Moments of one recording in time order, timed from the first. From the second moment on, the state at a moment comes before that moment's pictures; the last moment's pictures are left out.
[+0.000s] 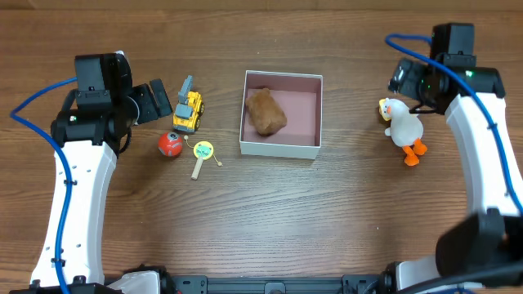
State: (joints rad) left arm 0.08 1.39 1.25 -0.78 0.02 -0.26; right arm -0.09 1.70 1.49 -0.91 0.12 0.29
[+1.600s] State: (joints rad) left arm 0.08 1.39 1.25 -0.78 0.02 -0.26; right arm 0.49 1.90 1.49 -0.80 0.07 0.82
